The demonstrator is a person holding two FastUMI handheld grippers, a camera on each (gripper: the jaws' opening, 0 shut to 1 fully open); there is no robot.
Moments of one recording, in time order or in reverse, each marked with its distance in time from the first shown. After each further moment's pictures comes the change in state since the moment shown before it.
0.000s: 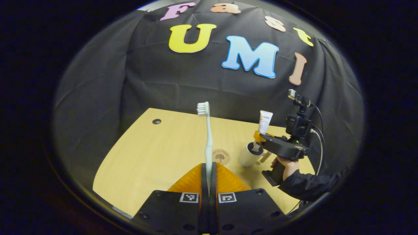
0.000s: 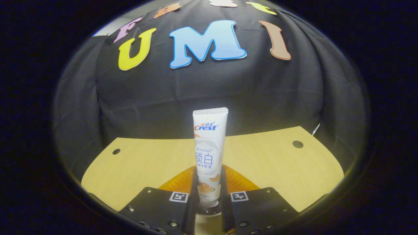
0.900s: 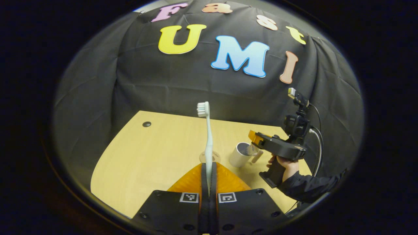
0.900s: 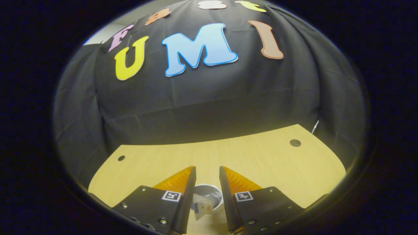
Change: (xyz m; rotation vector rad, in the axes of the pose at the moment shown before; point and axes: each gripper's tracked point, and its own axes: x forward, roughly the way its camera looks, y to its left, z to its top) left arm 0.019 -0.027 0.006 0.040 0.005 -0.075; right arm -0.028 -0.018 0.029 0.112 -0.045 0.028
